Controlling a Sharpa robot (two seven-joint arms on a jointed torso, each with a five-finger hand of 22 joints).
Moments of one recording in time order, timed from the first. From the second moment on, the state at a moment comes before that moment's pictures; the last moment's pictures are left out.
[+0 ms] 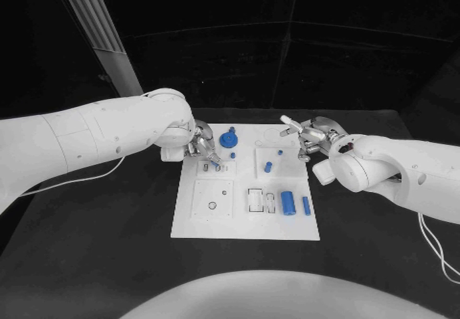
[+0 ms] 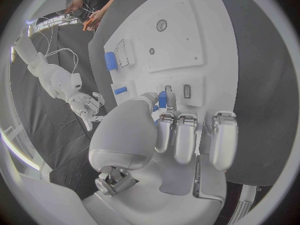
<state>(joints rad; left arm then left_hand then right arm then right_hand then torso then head) 1.40 -0.51 -0.23 1.19 -0.80 0.36 -0.56 1.32 0.02 0.23 0.29 0.49 0.67 0.07 0.76 0.78 1.46 0.01 1.57 1.31 1.46 -0.04 1.57 1.31 0.01 1.47 0.08 1.57 1.31 1.19 -0.87 -0.09 1.58 -0.42 -0.50 -0.09 1.09 0.21 -0.29 0.29 0.07 0.83 0.19 0.21 0.08 1.47 0.12 1.53 1.31 1.47 0.06 1.52 1.31 0.11 1.21 0.17 1.12 1.31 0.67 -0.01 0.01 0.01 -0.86</state>
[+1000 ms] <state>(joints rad) 1.40 -0.51 -0.23 1.21 -0.80 0.33 -0.63 1.26 0.05 0.23 0.29 0.51 0.67 0.07 0.73 0.76 1.46 0.01 1.57 1.31 1.46 -0.04 1.57 1.31 0.01 1.47 0.08 1.57 1.31 1.19 -0.87 -0.09 1.58 -0.42 -0.50 -0.09 1.09 0.21 -0.29 0.29 0.08 0.83 0.19 0.21 0.08 1.47 0.12 1.53 1.31 1.47 0.06 1.52 1.31 0.11 1.21 0.17 1.12 1.31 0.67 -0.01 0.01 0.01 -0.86</state>
